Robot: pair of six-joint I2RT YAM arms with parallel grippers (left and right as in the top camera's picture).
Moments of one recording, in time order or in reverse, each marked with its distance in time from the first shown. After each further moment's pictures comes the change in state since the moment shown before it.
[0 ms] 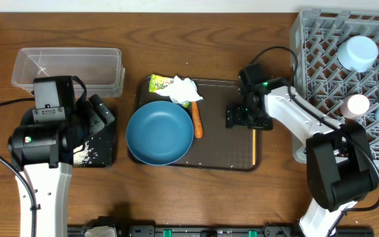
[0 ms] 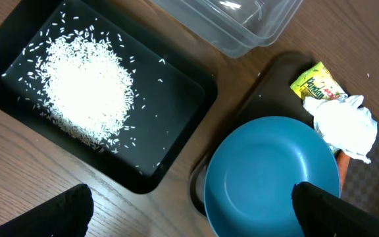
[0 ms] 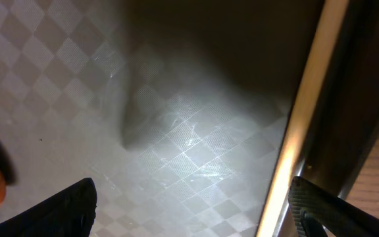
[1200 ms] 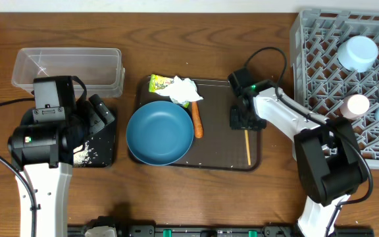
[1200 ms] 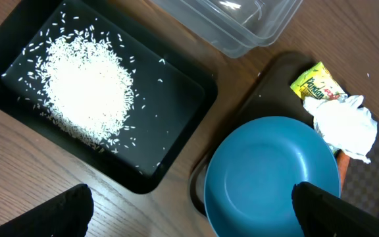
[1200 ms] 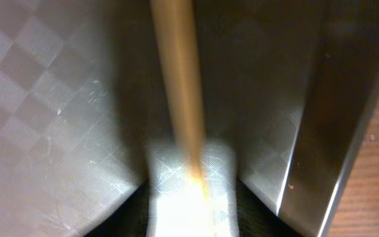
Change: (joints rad) left arm 0.000 0.000 0.000 0.000 0.000 0.000; right arm 0.048 0.066 0.020 0.011 0.161 0.086
